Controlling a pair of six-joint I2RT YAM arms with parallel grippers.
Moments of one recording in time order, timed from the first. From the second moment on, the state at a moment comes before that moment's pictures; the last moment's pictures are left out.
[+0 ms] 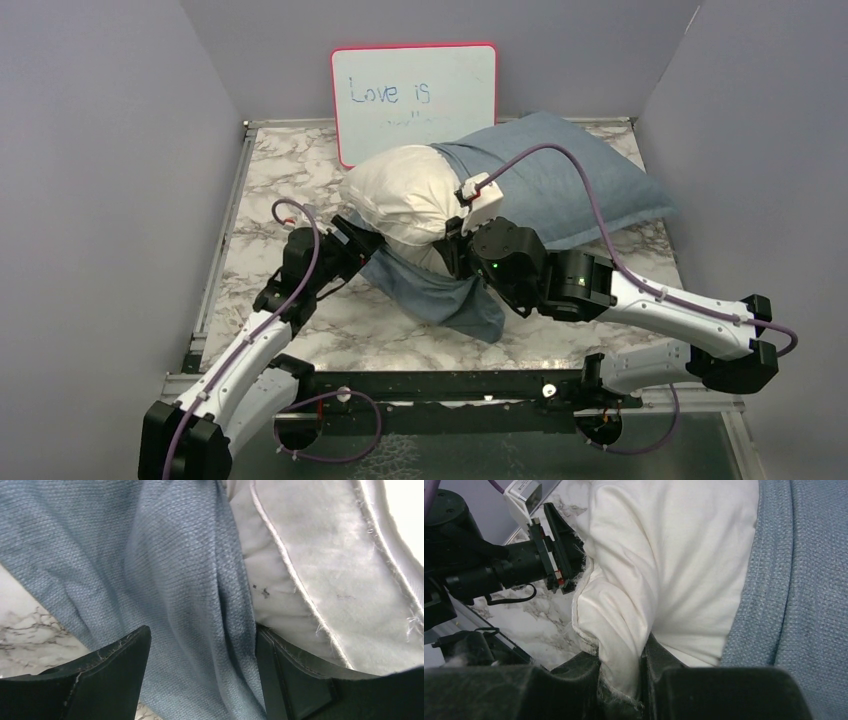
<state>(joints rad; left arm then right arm) -0.35 0.83 0.48 -0.07 0.14 -1.09 1.29 1.22 1.35 -0.52 0.62 0.39</state>
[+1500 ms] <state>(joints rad) -0.50 0.45 0.35 -0.27 -0.02 -1.19 1.30 1.07 1.23 -0.44 0.52 0.48</state>
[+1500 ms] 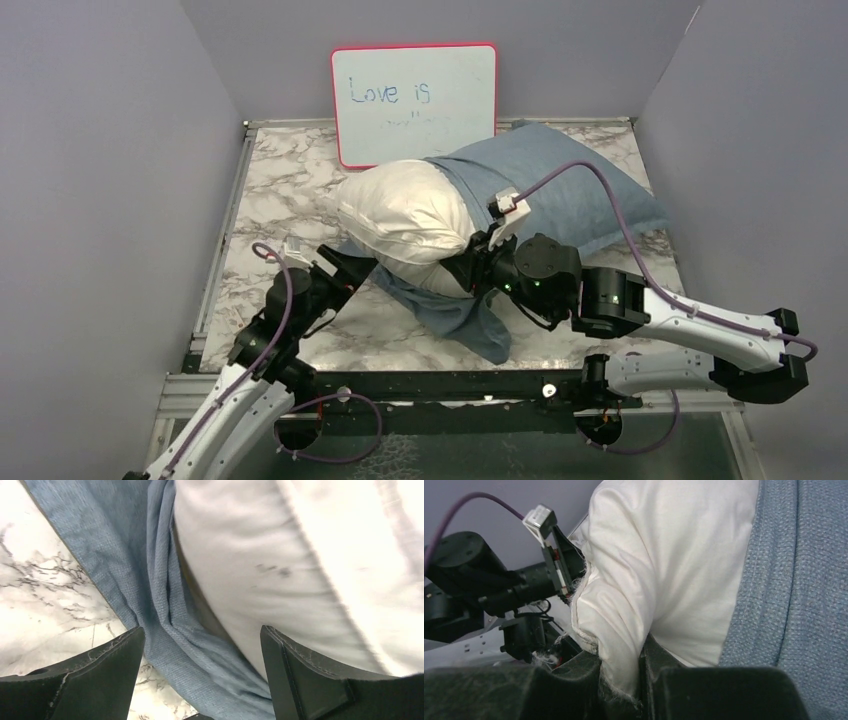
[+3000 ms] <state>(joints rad) -0.50 0.36 0.28 -0.34 0.29 -1.21 1.29 1.23 1.22 -0.87 0.53 0.68</state>
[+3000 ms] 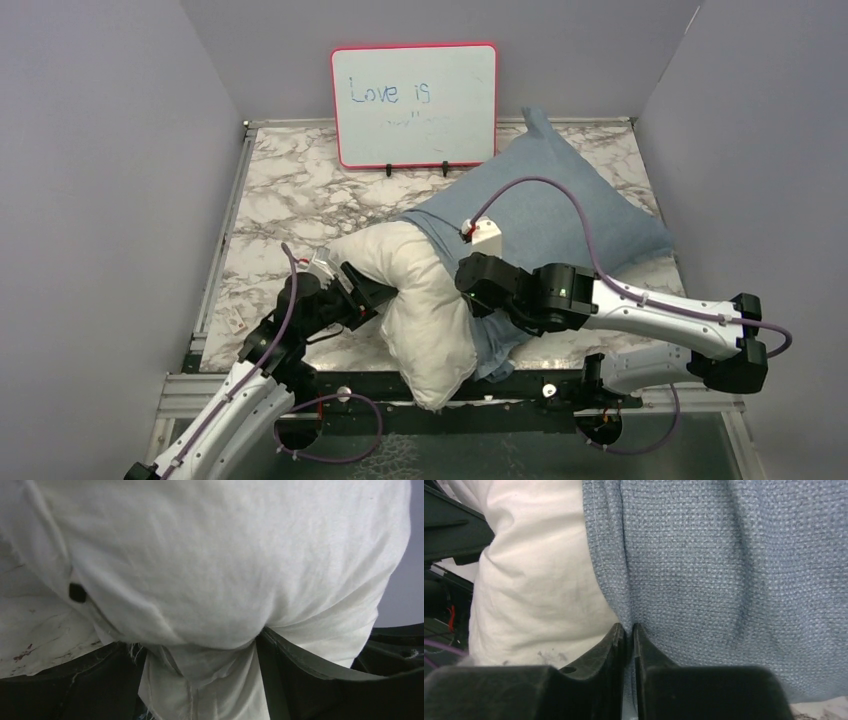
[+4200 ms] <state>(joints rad) -0.26 1.05 0.96 -0.66 0.23 -0.69 1.27 1.07 1.05 -0.55 0.34 0.67</state>
